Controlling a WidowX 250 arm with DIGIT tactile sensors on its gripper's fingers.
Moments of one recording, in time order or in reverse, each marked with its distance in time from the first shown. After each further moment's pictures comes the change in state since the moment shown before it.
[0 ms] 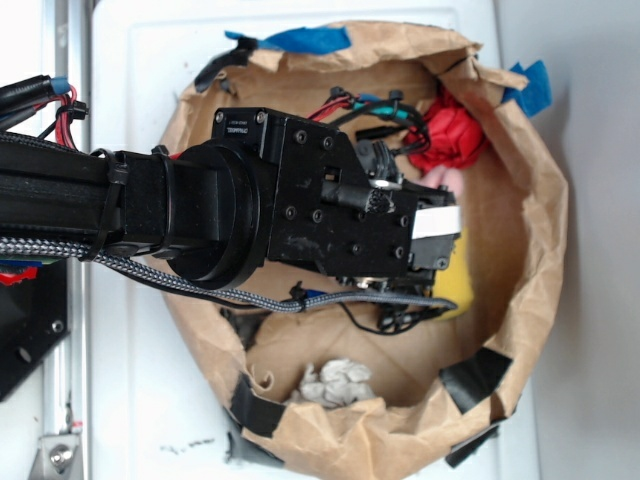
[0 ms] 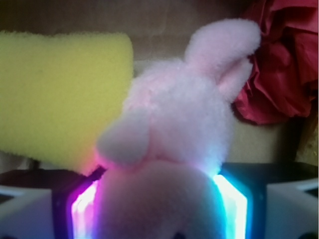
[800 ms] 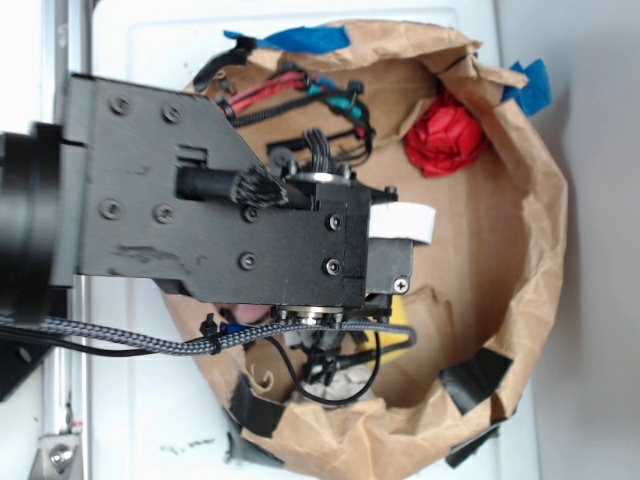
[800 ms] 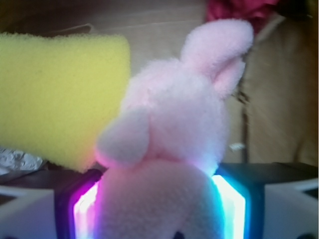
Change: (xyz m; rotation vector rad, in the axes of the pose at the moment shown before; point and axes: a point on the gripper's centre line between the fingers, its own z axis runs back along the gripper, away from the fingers) arm -0.041 -0.005 0.088 -0.036 0.179 0.056
